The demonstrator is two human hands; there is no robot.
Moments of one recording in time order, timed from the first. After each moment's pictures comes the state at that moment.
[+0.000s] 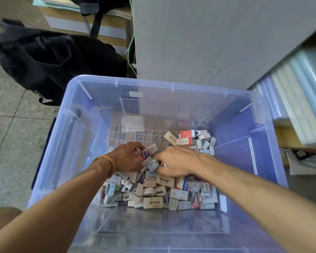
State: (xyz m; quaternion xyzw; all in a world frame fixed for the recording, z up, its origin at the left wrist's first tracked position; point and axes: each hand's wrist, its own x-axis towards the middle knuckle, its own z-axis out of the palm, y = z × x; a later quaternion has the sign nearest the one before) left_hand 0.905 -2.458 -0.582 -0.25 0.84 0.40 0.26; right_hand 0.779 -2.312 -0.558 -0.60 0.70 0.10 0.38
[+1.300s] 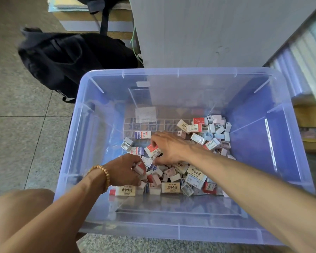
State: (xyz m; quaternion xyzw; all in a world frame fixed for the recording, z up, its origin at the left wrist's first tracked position) left_hand 0.964 -2.443 -0.538 -0.28 0.80 0.38 0.37; right_hand 0.809 -2.337 -0.595 -0.58 0.73 -0.04 0.36
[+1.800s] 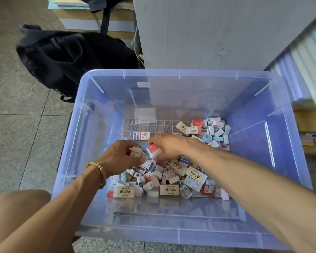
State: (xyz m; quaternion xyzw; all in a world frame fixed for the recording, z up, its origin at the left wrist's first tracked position) left_hand 0.954 -2.453 -0.530 -0.41 0.75 0.49 0.19; right_hand 0.799 -2.355 -0.590 -0.56 0.71 0.01 0.43
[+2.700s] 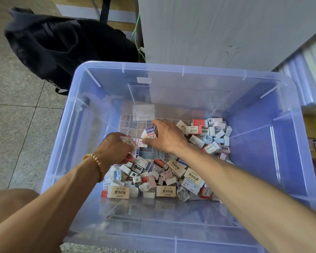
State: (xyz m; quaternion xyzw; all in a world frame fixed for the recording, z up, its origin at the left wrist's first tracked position) left_hand 0.939 -2.460 -0.546 -0.54 0.64 0.52 0.15; right_hand 0.801 -2.360 -0.603 -0.43 0.83 -0.13 0.33
